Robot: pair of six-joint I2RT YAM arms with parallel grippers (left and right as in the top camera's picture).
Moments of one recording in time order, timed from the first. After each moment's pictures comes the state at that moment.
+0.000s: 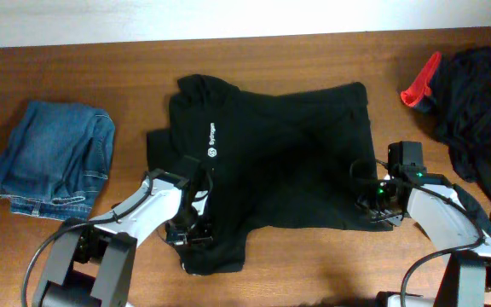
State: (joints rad) left arm -0.39 1.71 0.83 -0.90 0.33 -0.32; right arm -0.14 1.47 0.71 -0.65 -0.09 0.50
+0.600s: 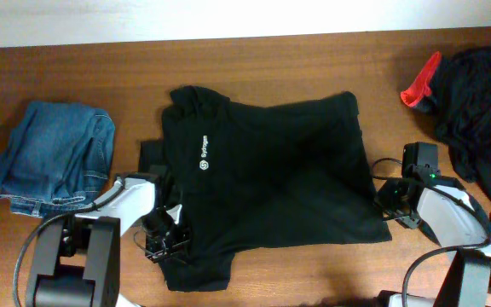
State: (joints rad) left arm -0.16 1.73 0.79 -1.02 0.36 -0.31; right arm -0.24 1.47 0.71 -0.64 0.06 0.52
